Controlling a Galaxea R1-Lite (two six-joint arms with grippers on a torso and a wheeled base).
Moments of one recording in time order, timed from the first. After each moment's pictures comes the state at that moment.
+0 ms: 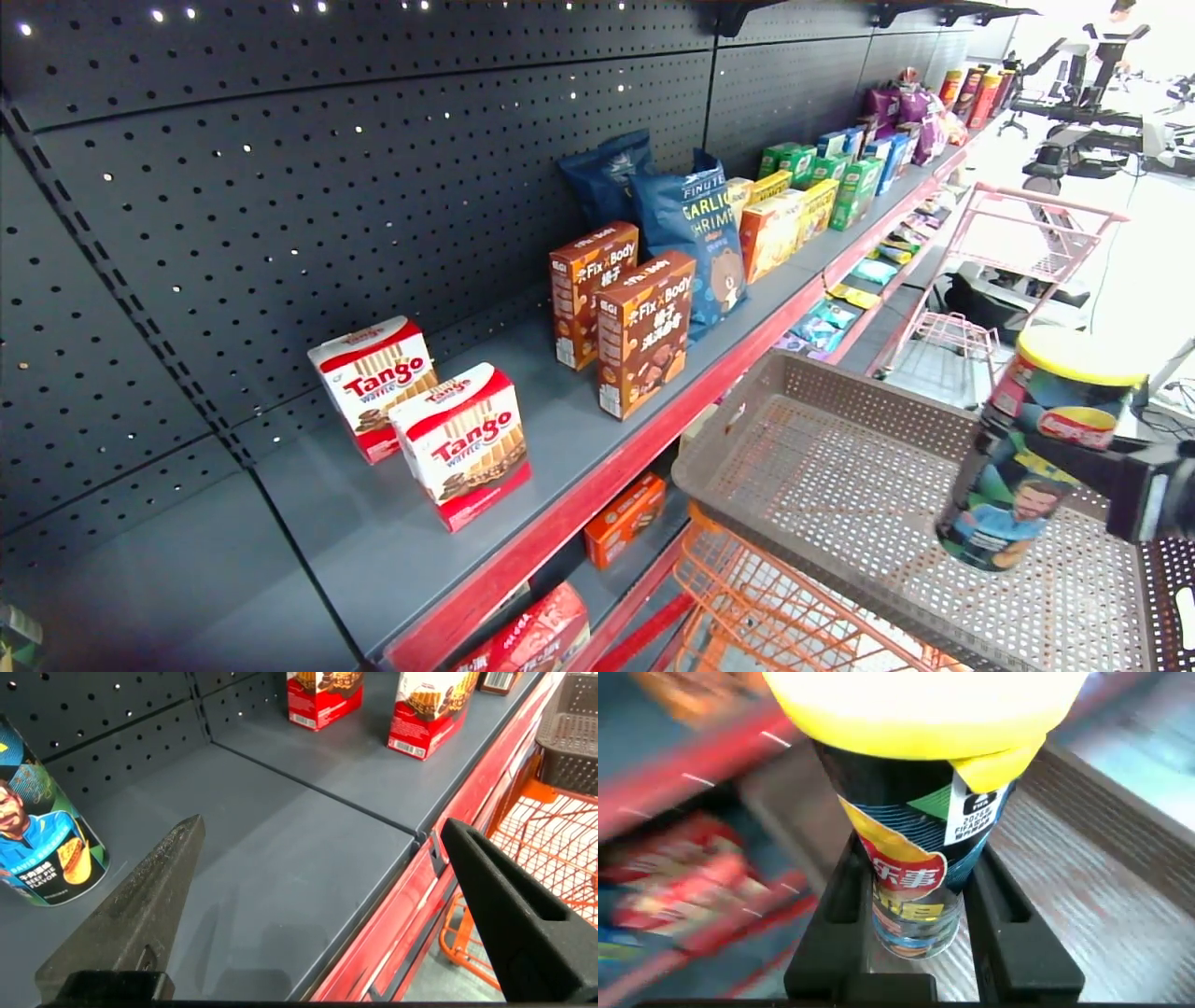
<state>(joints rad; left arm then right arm) 0.00 0.00 0.00 0.00 -0.04 0.03 0.11 1.10 -0.51 -0.32 0.05 -0.04</state>
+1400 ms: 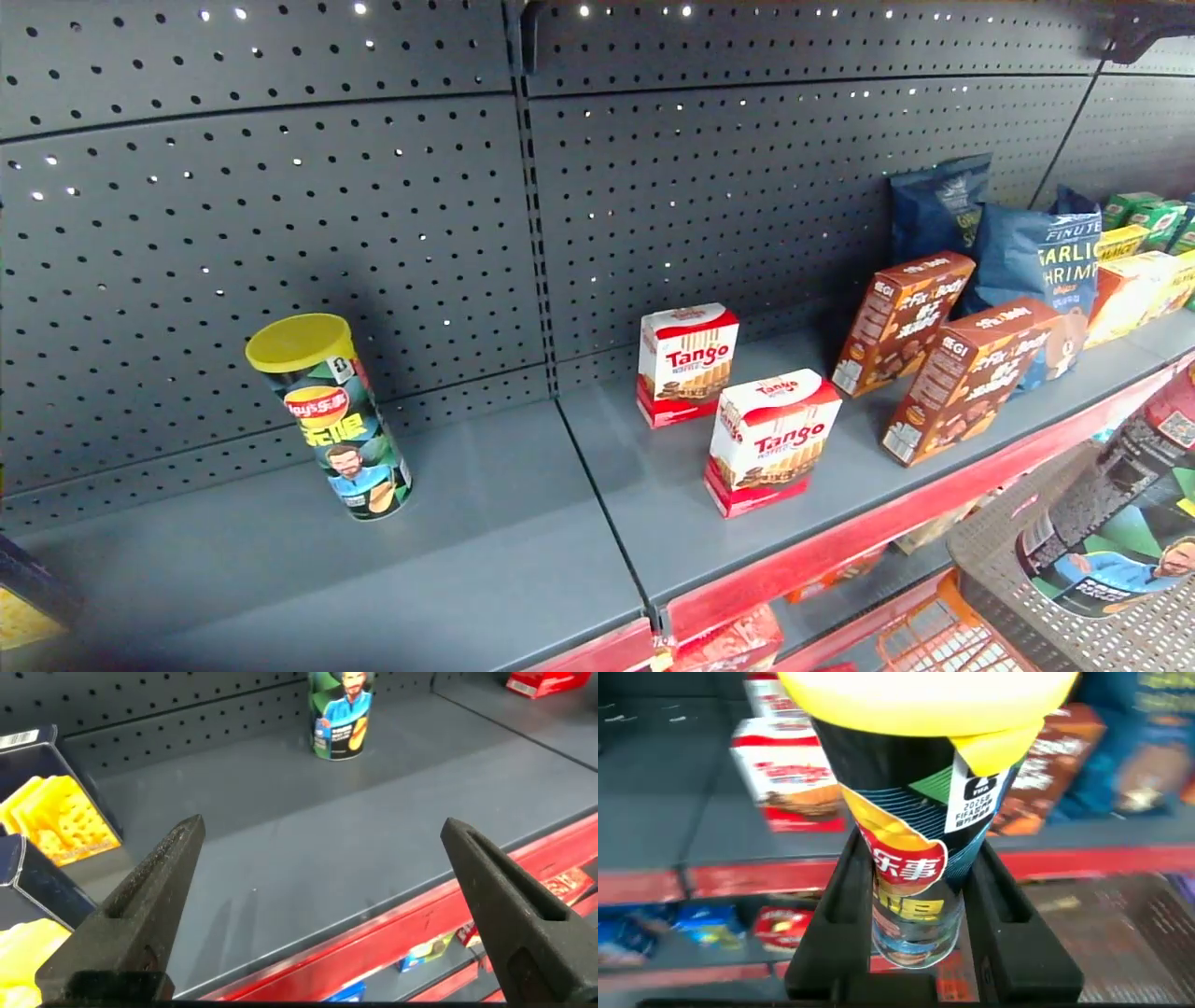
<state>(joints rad) 0.00 0.00 0.00 0.00 -0.03 0.03 0.25 0.70 -0.49 -0.15 0.04 -0.11</state>
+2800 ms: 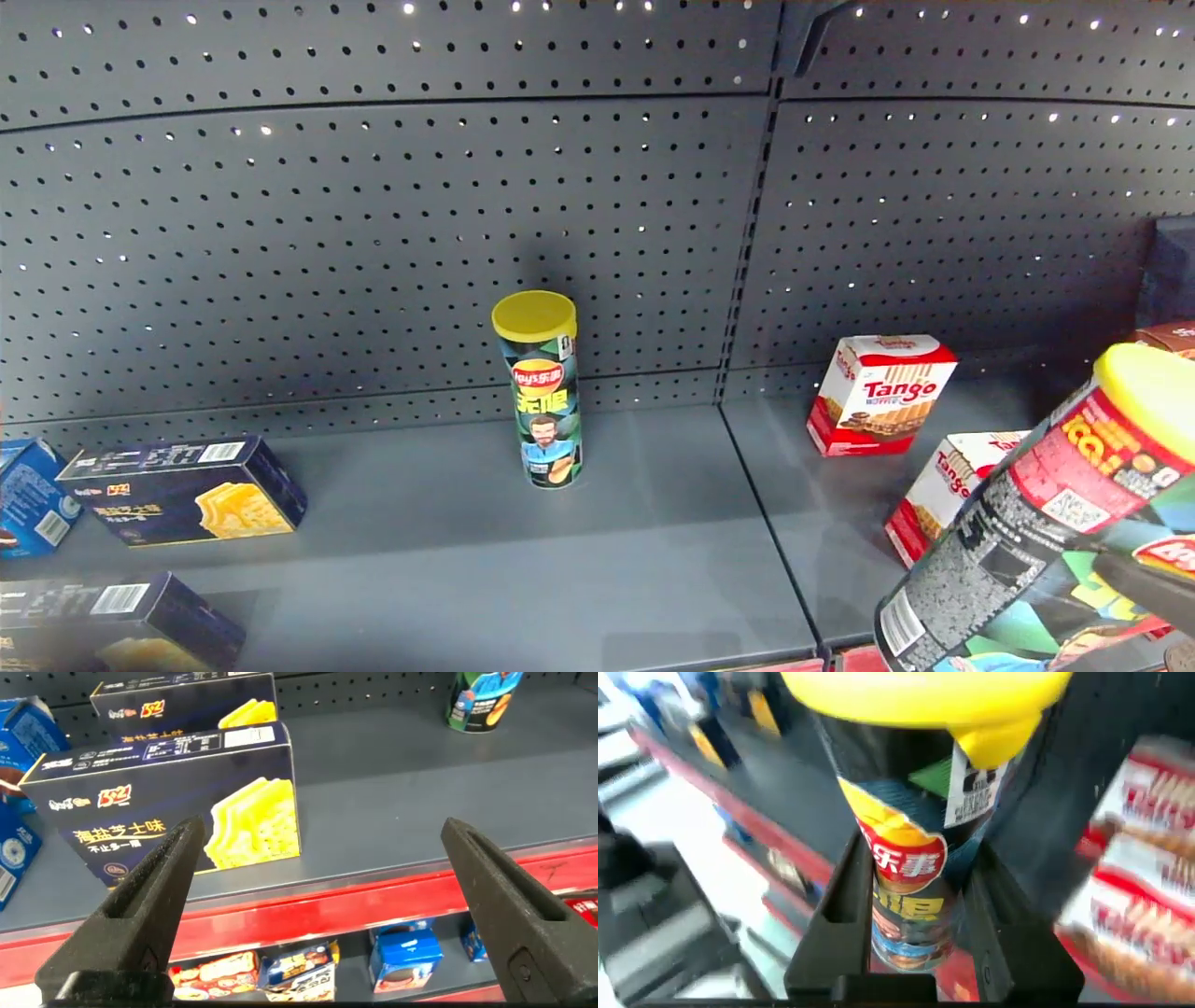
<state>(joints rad) 0.00 0.00 0.00 0.00 -0.04 0.03 0.74 0.80 -0.47 -0.28 0.06 0.00</state>
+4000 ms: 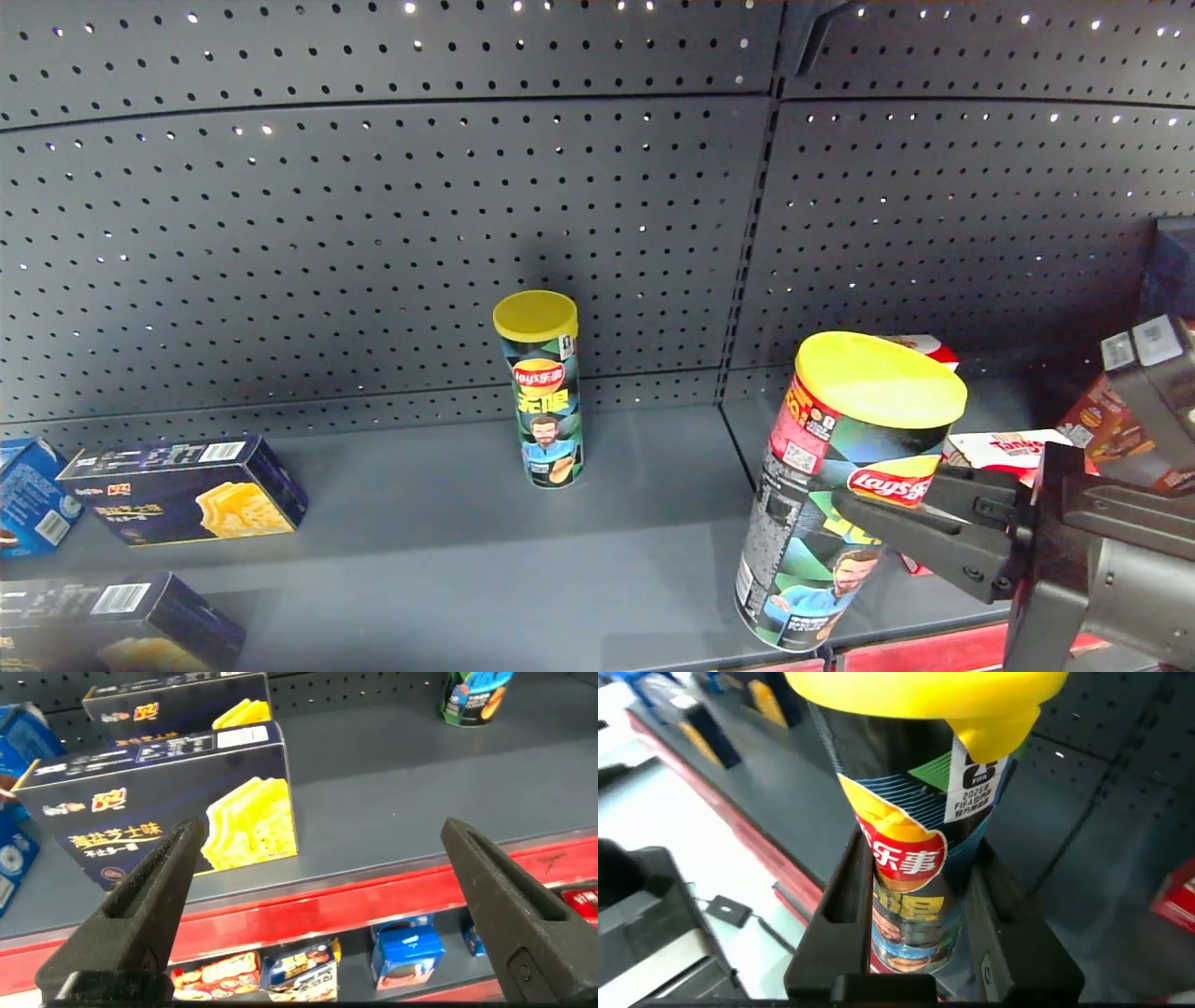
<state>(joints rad) 0.00 0.00 0.00 0.01 -0.05 0.05 0.82 1.19 -0.54 -0.51 0.02 0.00</state>
